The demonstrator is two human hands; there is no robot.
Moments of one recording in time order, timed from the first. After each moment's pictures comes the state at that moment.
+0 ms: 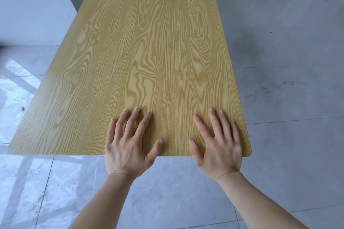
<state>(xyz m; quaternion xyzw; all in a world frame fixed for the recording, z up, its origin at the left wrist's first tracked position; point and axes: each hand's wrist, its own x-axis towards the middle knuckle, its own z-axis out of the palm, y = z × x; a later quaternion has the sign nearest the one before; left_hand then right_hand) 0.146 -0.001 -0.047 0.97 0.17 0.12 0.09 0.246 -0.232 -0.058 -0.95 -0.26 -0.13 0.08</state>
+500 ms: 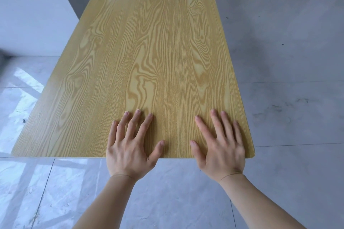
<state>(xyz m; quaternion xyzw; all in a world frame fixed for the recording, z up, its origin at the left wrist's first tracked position) 0.268 0.021 -0.051 0.97 0.20 0.13 0.07 0.379 -0.204 -0.061 -0.95 -0.28 -0.13 0.09</state>
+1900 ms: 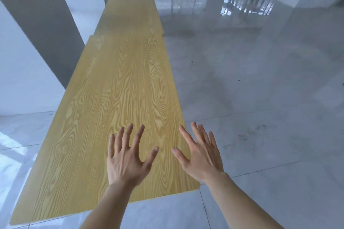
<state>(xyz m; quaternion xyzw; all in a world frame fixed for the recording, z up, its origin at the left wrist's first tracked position) 0.397 -0.018 0.119 0.97 0.17 0.11 0.12 0.486 -0.236 0.130 -0.96 -0.23 0.08 0.14</state>
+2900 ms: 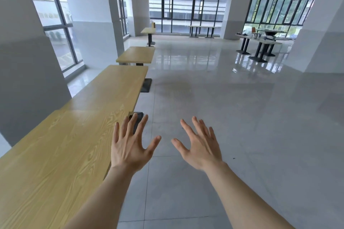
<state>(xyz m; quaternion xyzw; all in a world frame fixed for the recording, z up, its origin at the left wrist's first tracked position) 0.977 -0.222 0.328 0.95 0.20 0.22 0.08 1.089 -0.427 0.332 -0.94 -0.30 -0.03 0.15</state>
